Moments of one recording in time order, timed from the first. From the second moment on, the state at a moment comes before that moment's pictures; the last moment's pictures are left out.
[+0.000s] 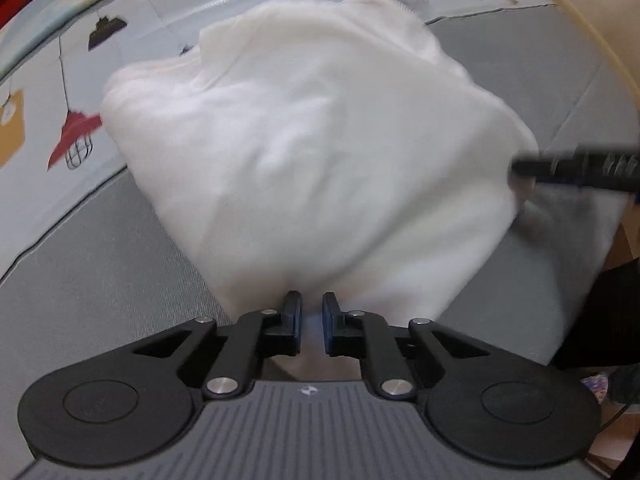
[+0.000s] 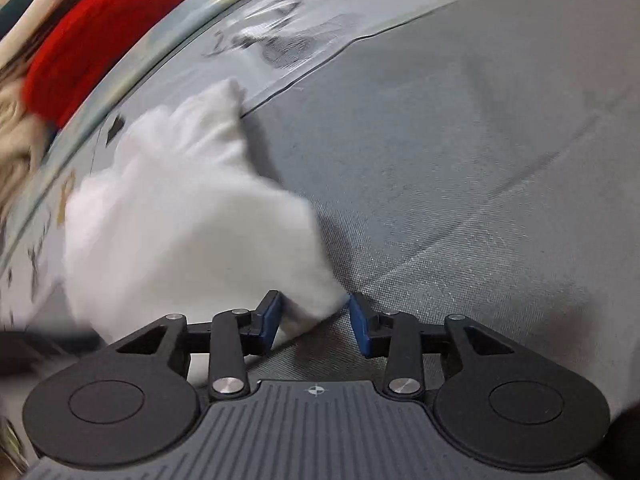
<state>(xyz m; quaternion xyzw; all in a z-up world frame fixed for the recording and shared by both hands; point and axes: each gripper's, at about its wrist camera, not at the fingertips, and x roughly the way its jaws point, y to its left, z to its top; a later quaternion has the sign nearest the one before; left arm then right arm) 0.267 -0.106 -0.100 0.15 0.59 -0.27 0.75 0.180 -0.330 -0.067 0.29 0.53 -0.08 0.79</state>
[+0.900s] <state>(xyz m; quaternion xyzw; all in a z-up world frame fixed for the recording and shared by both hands) 0.325 -0.070 -0.082 0.07 0.57 -0.16 0.80 0.350 -0.306 -0.058 0.12 0.59 0.08 0.79</state>
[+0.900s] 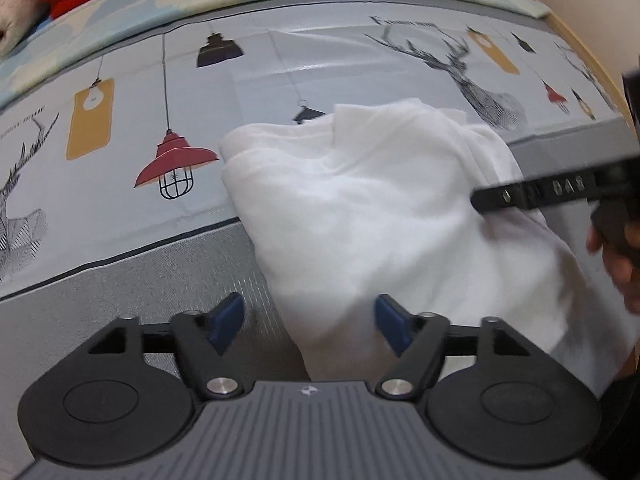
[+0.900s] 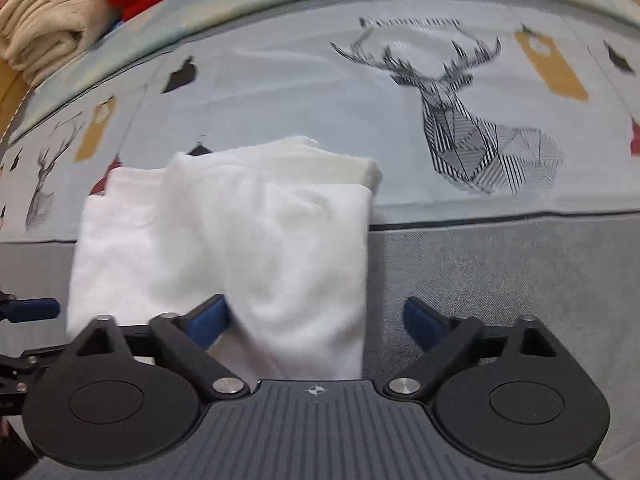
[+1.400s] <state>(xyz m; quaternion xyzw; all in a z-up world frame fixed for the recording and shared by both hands) 0.380 -0.046 -0.100 -0.08 0.56 -0.15 0.81 0.358 -0.314 -0.068 0.22 0.57 0.13 0.78</state>
